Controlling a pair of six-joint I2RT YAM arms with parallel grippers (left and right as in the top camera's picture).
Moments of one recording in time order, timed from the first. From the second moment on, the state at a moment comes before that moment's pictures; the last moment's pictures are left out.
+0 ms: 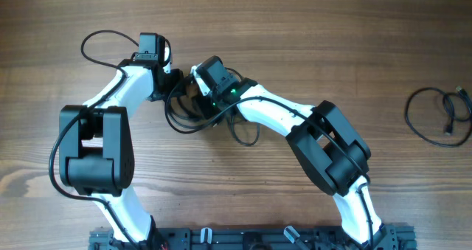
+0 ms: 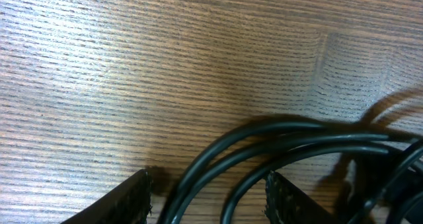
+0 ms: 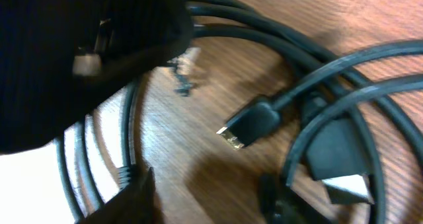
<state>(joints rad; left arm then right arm) -0.07 1.96 1.22 -0.53 0.07 -0.23 0.75 2.19 1.48 -0.29 -0.16 0.17</state>
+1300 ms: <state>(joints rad) -0.07 1.96 1.22 -0.53 0.06 -0.23 0.76 2.20 1.49 -0.34 -0.01 0.05</state>
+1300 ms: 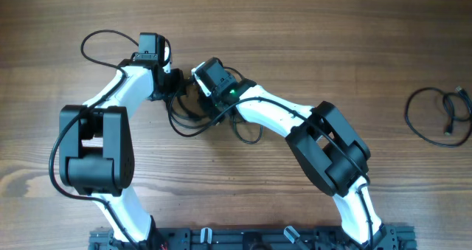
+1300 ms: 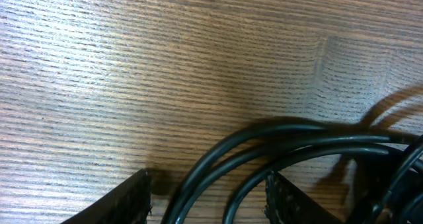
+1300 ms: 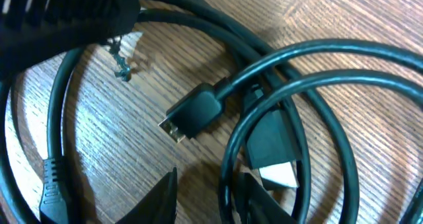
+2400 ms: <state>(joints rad) -0.07 1.97 1.22 -0.51 0.07 -0.23 0.39 2.10 1.50 -0.29 -1.15 0.29</state>
